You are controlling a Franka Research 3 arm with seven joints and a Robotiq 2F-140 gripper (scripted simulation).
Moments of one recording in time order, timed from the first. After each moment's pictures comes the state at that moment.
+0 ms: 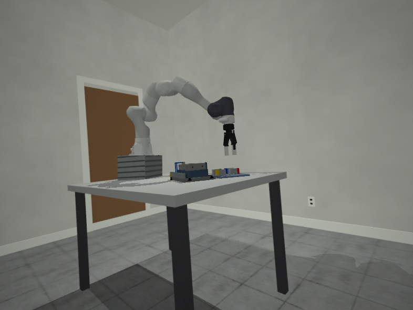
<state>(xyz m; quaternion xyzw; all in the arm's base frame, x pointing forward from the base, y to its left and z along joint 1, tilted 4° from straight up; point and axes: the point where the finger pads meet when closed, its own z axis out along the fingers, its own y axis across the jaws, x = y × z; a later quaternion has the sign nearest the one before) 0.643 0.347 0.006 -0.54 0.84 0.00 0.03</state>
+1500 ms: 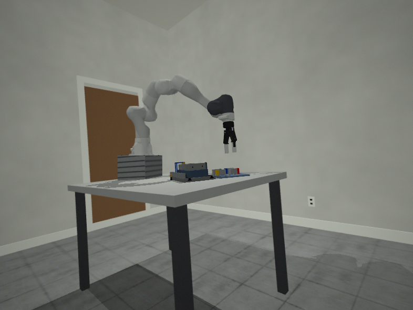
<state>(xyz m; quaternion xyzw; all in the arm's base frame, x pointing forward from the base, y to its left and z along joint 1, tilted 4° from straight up) 0.642 0.348 0.023 -0.54 0.84 0.00 0.03</state>
